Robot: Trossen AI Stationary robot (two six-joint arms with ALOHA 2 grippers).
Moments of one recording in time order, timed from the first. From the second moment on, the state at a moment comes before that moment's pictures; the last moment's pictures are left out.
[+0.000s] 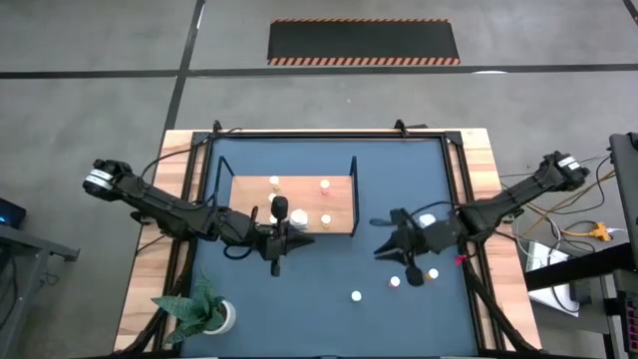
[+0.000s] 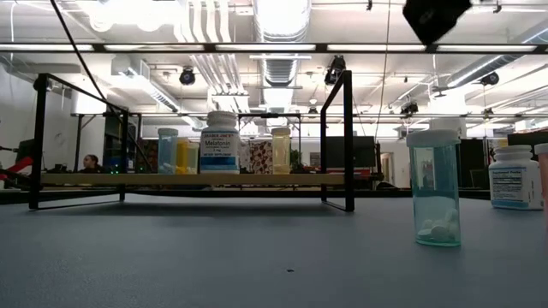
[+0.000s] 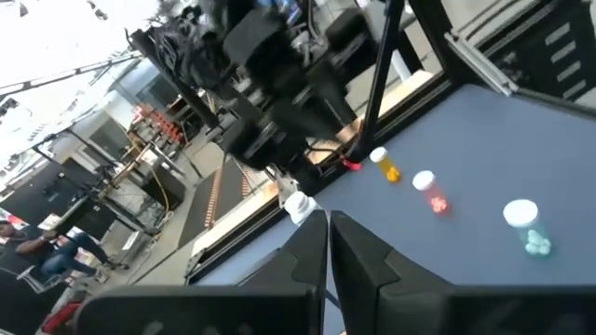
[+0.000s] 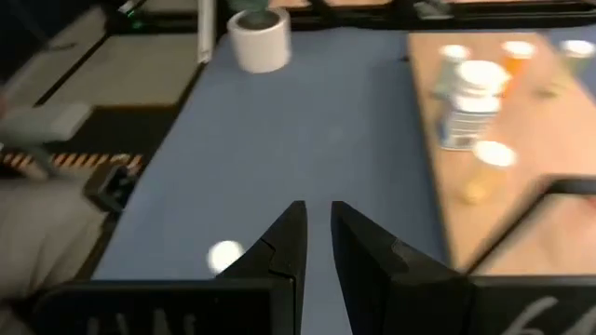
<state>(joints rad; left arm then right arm) -0.34 1.26 0.78 0.38 -0.30 0.61 0.46 1.10 0.76 -0.16 0.18 0.22</state>
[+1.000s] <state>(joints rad) -0.43 1.25 0.78 0.38 -0.30 0.58 0.57 1.82 1.31 -0.63 0.18 0.35</state>
